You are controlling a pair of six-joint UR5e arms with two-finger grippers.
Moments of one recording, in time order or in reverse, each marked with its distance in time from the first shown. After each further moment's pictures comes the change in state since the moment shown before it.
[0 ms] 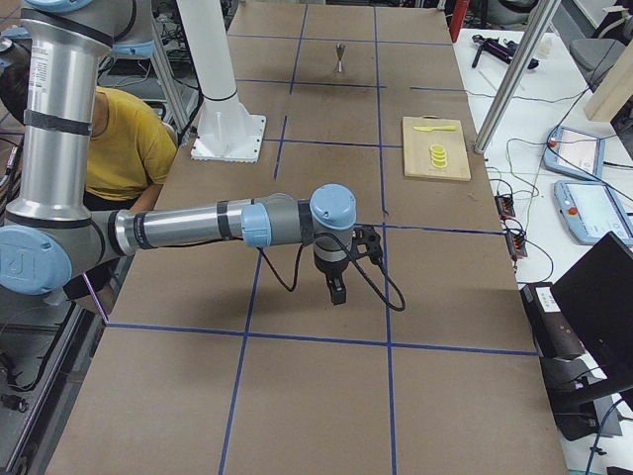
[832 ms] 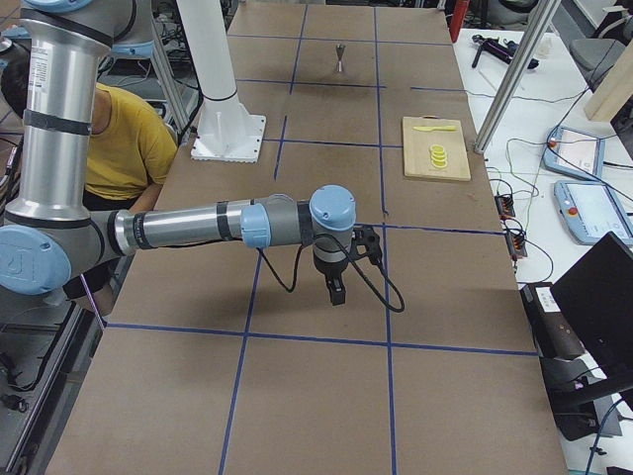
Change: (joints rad) left arm 0.000 -0.015 -0.009 -0.004 0.000 0.000; right arm 0.001 -0.001 -0.002 -0.001 0.006 -0.004
